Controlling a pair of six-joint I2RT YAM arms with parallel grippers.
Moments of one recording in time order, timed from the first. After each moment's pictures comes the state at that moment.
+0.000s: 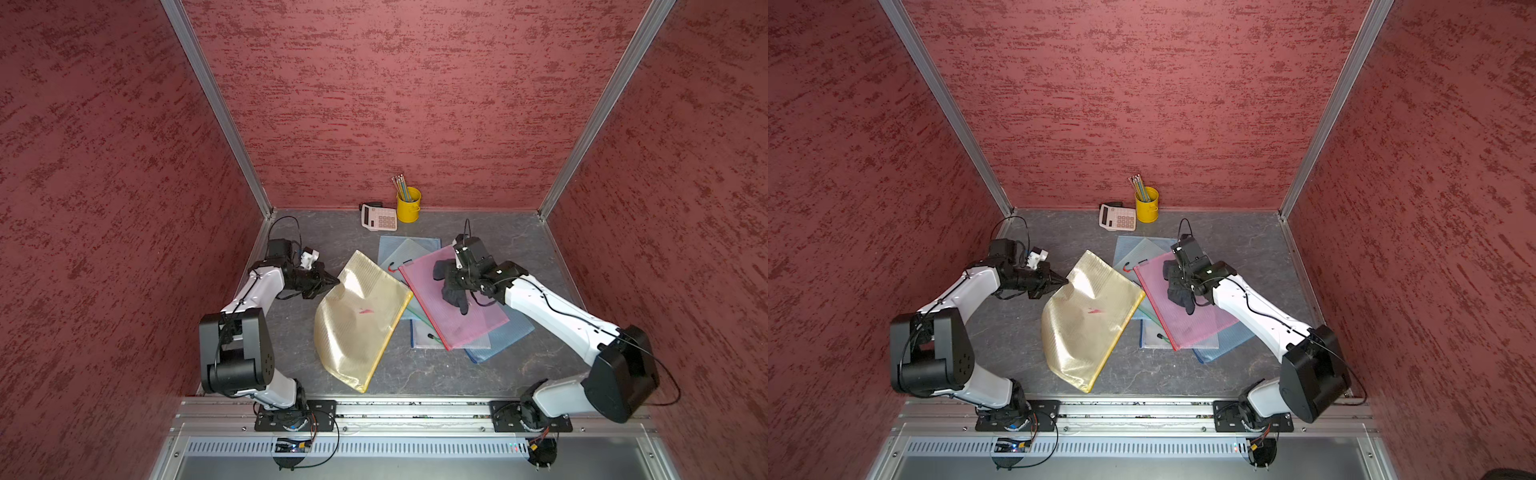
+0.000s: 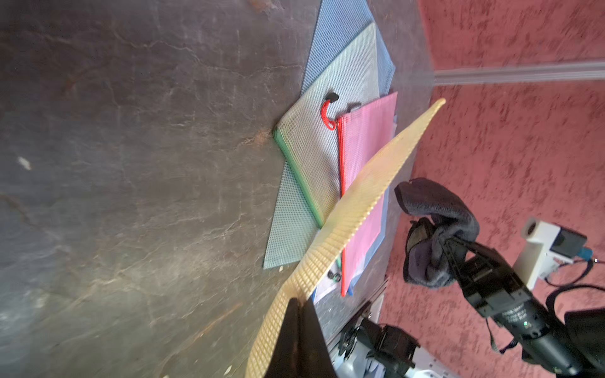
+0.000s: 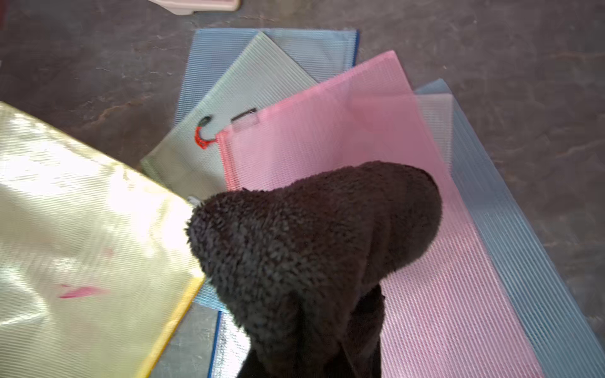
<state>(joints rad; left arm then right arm) 0.15 1.52 0.92 -0.59 0.85 -0.45 0.58 1.46 1.17 -0.59 0.08 0.45</state>
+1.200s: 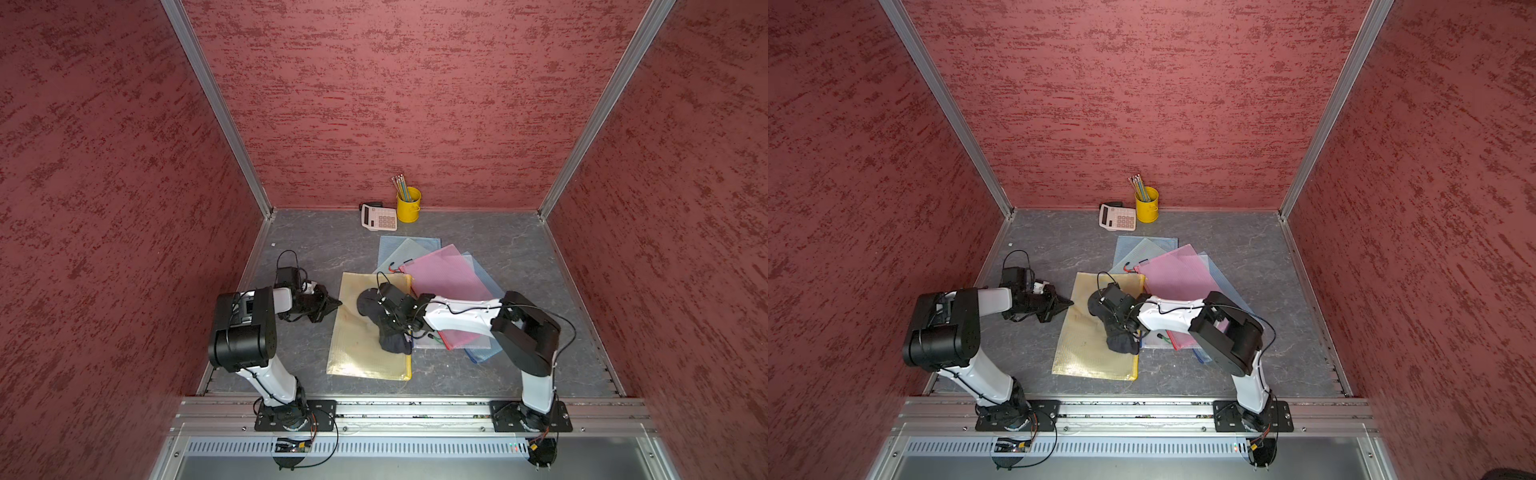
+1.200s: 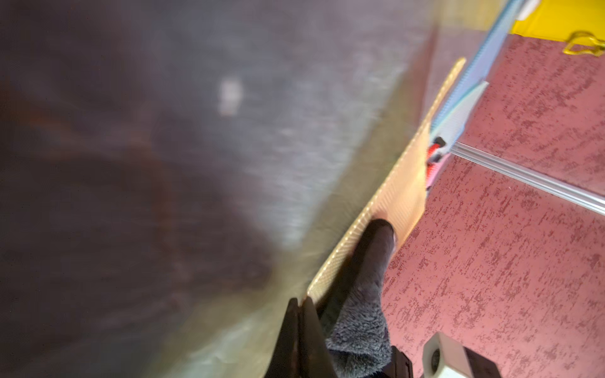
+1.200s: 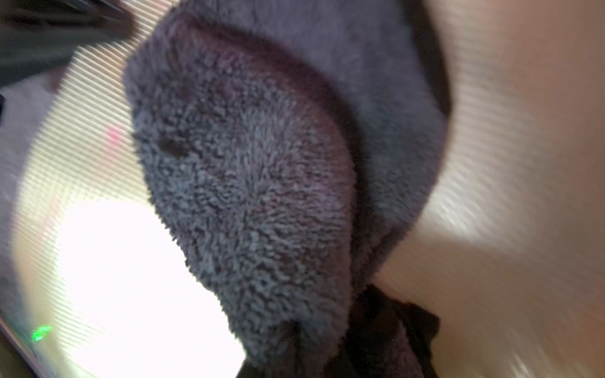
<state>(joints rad) 0.18 1.70 0.70 -0.25 0.82 -0.72 0.98 1.88 1.14 -0.38 -0.03 0.68</state>
